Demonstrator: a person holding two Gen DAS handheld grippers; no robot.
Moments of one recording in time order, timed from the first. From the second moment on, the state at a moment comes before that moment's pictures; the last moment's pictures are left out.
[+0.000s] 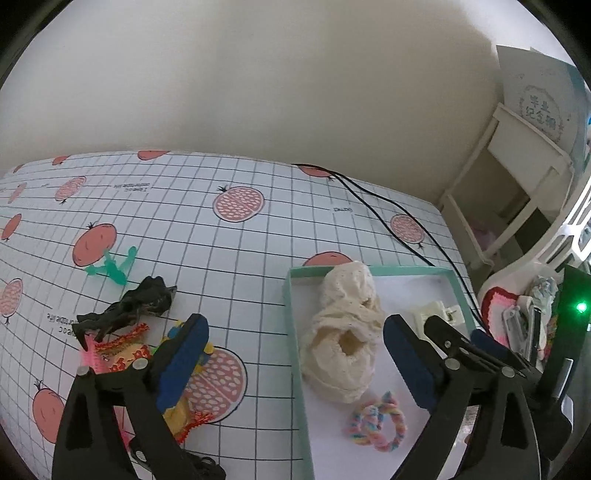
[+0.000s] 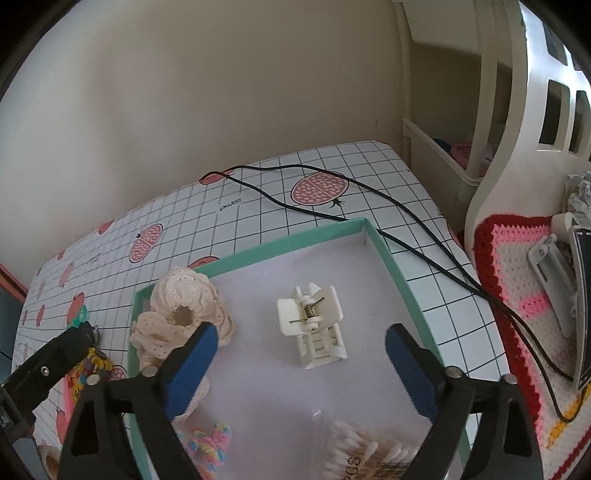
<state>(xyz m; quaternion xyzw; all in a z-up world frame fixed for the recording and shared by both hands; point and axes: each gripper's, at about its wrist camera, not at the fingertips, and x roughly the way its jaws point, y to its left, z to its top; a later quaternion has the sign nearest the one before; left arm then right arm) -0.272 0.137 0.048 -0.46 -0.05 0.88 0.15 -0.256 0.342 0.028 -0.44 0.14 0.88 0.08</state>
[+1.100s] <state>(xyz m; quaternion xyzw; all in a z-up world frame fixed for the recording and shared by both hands) -0.246 0.118 0.067 -0.45 -0.03 0.88 0.13 -0.230 0.322 0.077 -0.43 0.14 0.89 0.08</state>
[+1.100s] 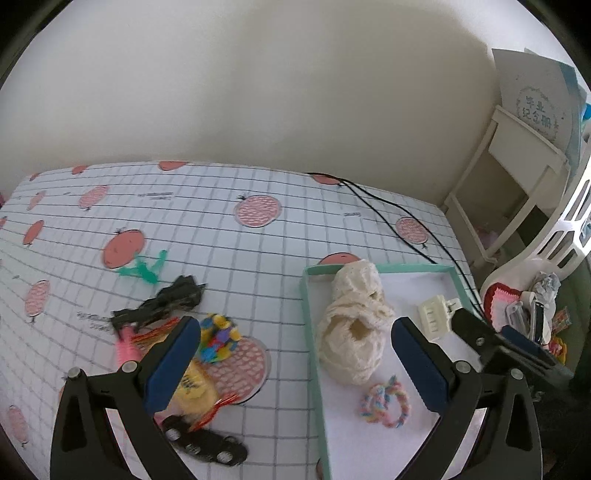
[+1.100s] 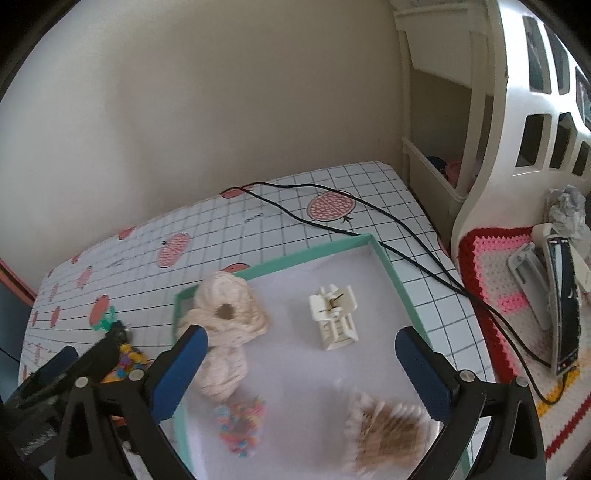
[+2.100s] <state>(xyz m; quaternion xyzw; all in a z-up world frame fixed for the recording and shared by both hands) -0.196 -0.024 0.098 -0.46 -0.11 0.88 0.05 -0.176 0.207 0.107 -0.45 0.12 0.89 0.00</state>
